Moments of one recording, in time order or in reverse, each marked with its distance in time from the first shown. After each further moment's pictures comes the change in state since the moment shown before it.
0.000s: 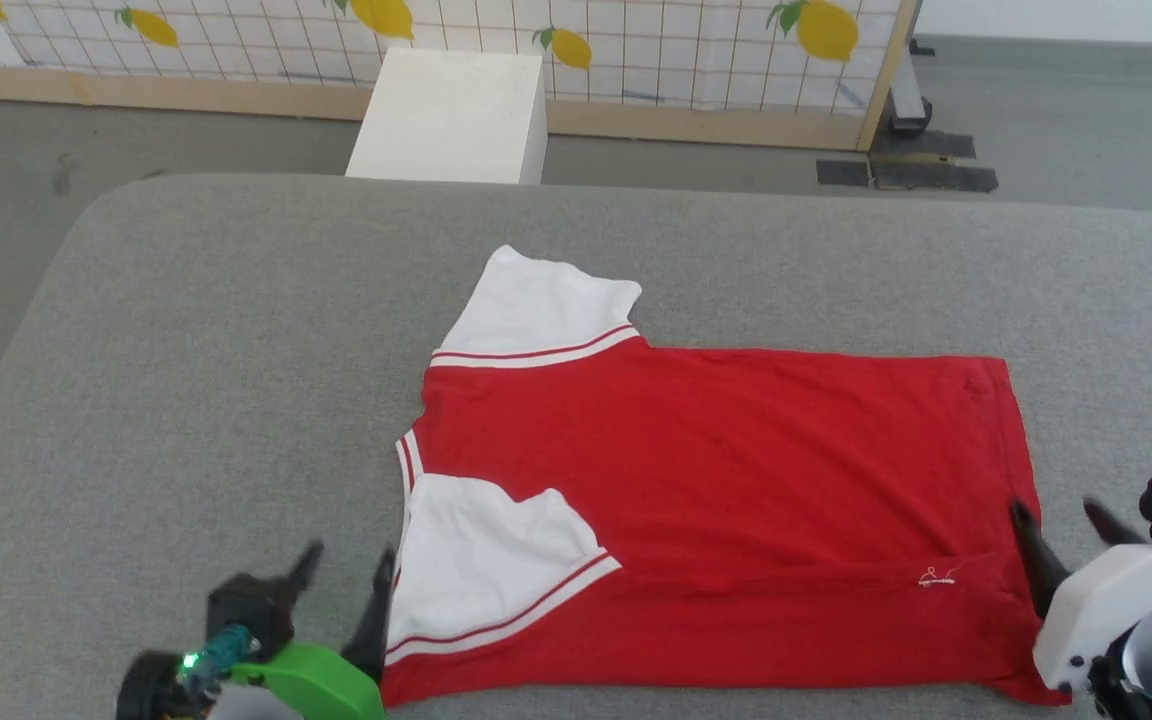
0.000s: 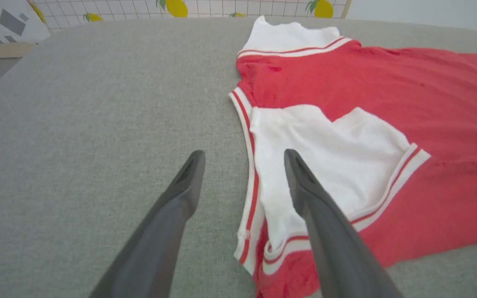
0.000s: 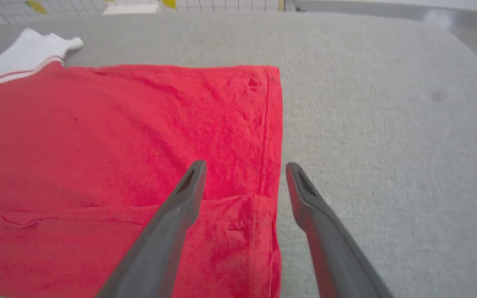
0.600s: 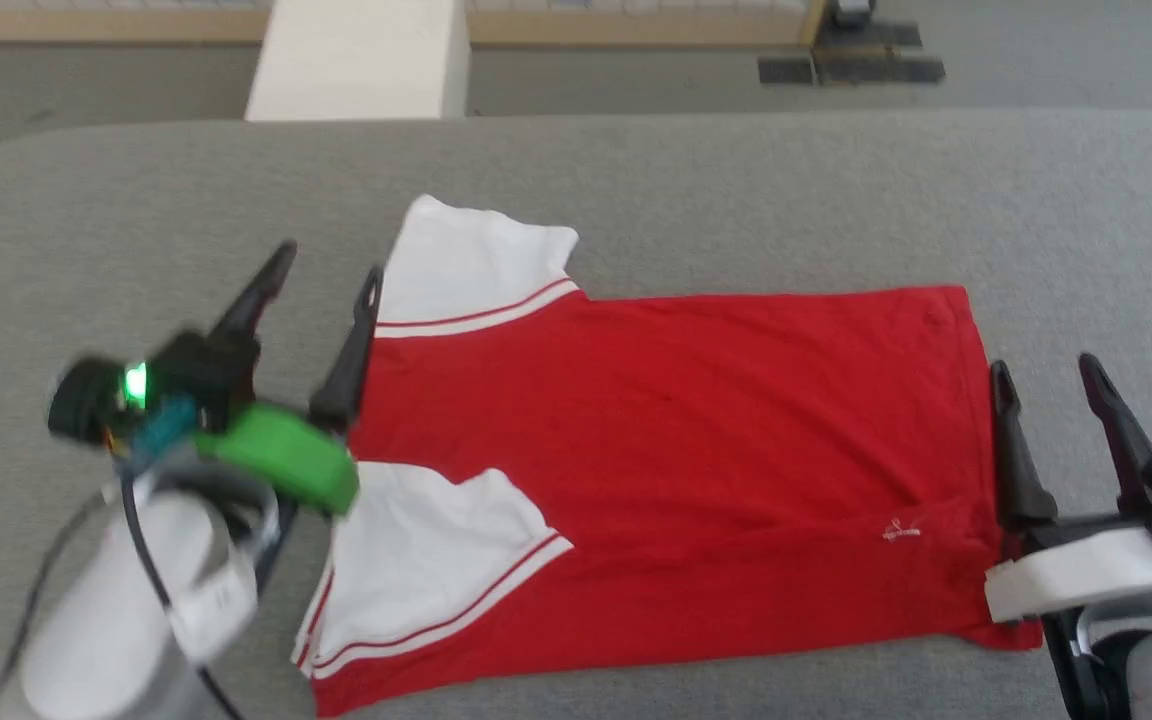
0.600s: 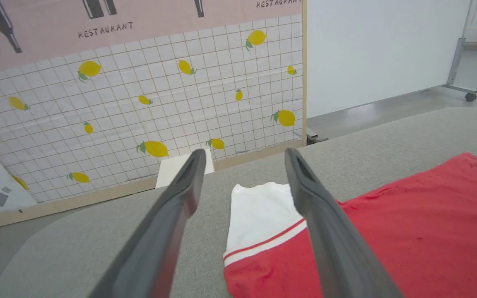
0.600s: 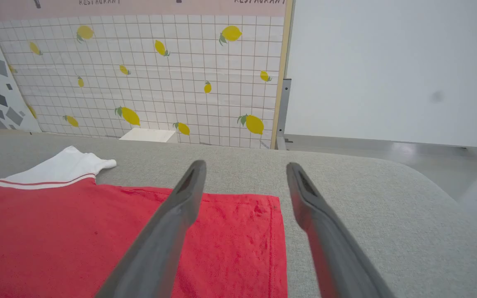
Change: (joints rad) left arm -0.358 0.050 0.037 -0.067 0.118 -0.081 -0.064; right arm -0.053 0.059 0.079 -0.063 -0.107 0.000 -0.536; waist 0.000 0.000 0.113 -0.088
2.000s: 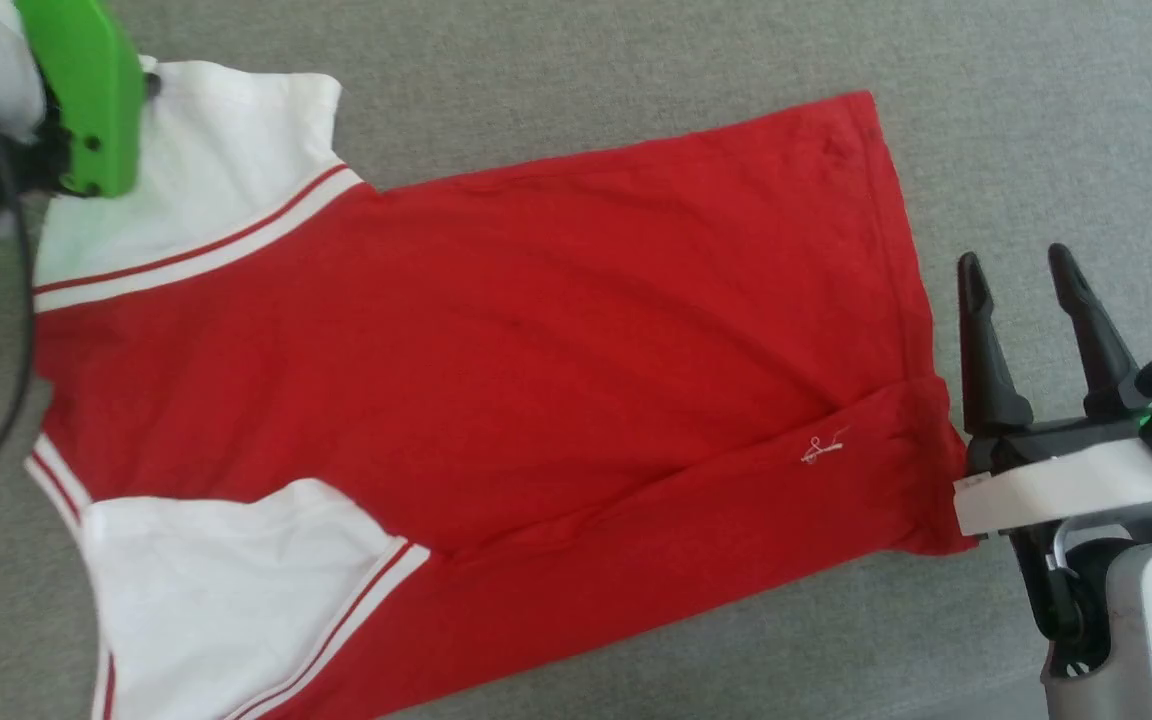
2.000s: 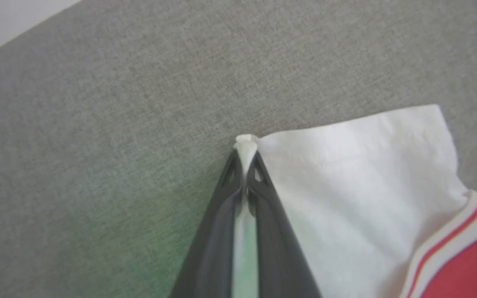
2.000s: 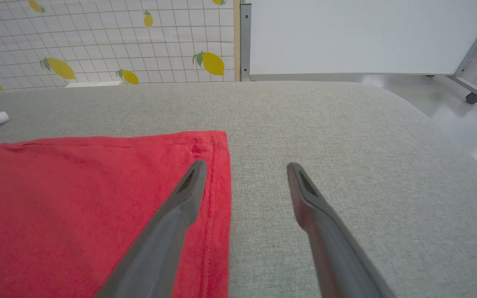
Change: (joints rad) left arm -0.805 0.183 -0.256 0.516 -0.428 -0.216 0.932; right arm -0.153 0.031 0.053 -0.012 0.080 0.000 0.018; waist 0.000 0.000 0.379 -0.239
